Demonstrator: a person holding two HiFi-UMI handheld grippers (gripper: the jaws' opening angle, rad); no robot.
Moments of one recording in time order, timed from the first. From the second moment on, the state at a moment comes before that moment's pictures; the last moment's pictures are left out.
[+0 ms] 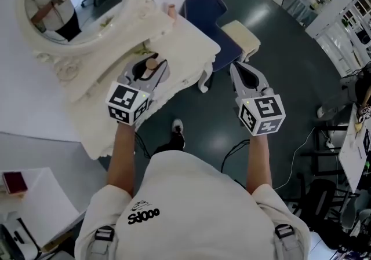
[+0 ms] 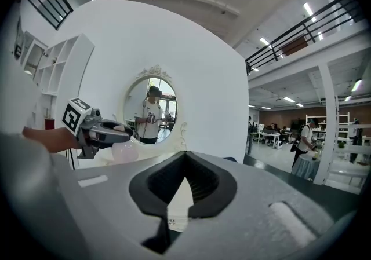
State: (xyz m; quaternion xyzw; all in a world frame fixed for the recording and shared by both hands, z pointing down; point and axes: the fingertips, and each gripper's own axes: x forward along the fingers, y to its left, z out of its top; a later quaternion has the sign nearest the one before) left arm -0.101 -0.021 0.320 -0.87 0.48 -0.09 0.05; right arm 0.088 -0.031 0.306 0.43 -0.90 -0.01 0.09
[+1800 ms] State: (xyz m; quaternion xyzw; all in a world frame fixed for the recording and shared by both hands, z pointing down) left arm -0.054 -0.333 0.433 -0.91 0.39 -0.13 -0.05; right arm 0.106 -0.318 0.419 0.47 -0.86 0.11 0.17
